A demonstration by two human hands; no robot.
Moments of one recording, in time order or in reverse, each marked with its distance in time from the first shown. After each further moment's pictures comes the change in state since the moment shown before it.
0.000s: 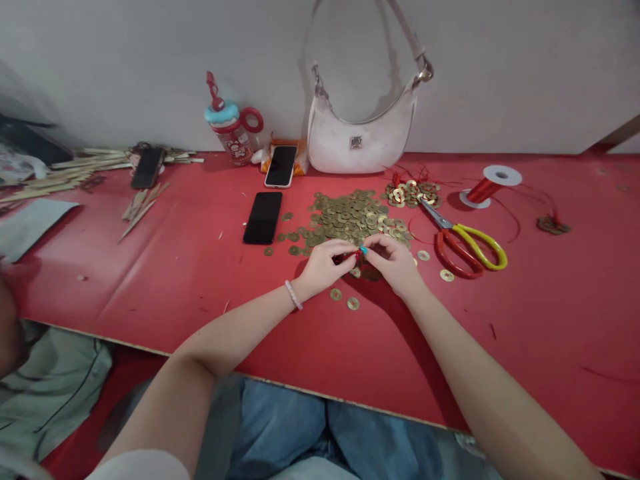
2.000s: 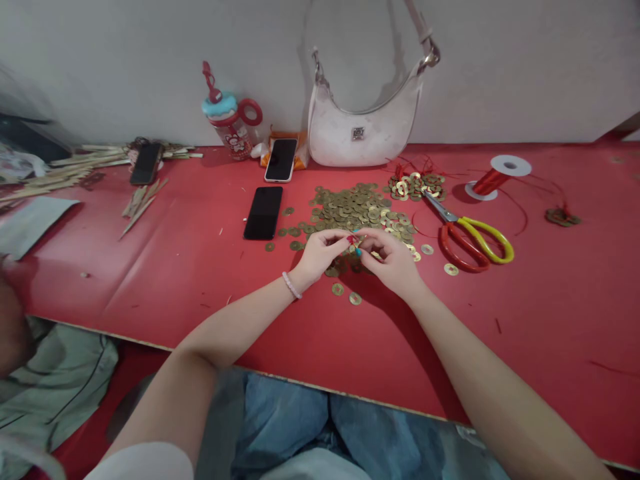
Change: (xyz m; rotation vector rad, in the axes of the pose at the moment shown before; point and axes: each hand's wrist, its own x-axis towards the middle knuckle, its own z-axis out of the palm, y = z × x) left_hand 0.009 -0.006 -0.002 -0.503 0.101 -0.401; right_hand -0.010 -0.013 0.008 -0.264 -0.052 -0.197
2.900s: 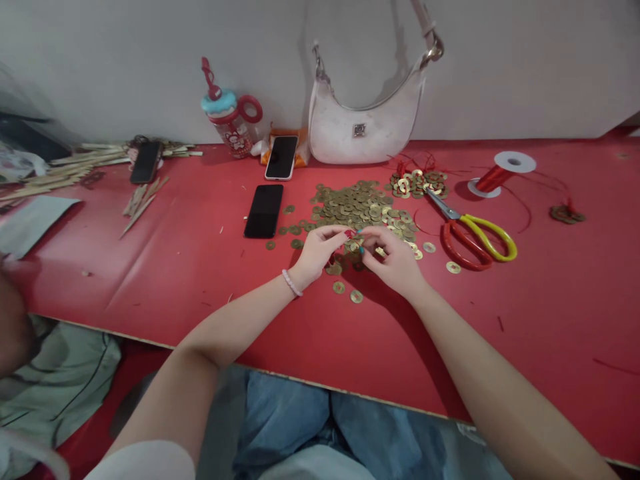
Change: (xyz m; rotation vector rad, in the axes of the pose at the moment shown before) left_hand 0.000 0.007 0.000 -0.173 0.056 -0.035; right_hand -0.002 0.002 -0.003 -0.186 0.009 -0.100
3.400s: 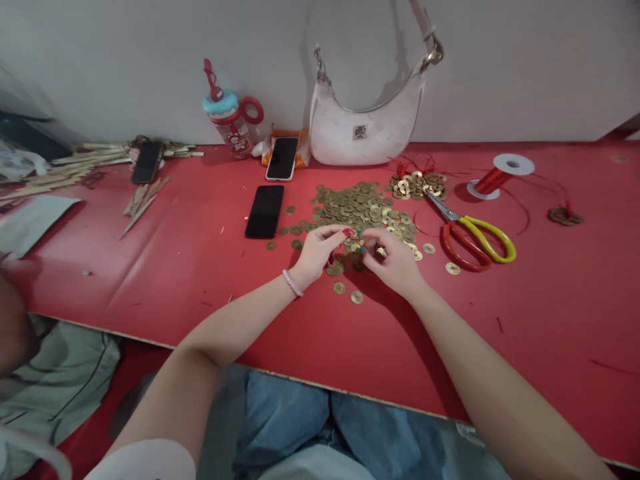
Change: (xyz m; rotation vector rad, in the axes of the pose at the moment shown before) left_hand 0.000 -0.001 -0.001 -0.050 0.022 -0.017; right_hand 0.000 0.006 0.001 -0.135 0.035 -0.067
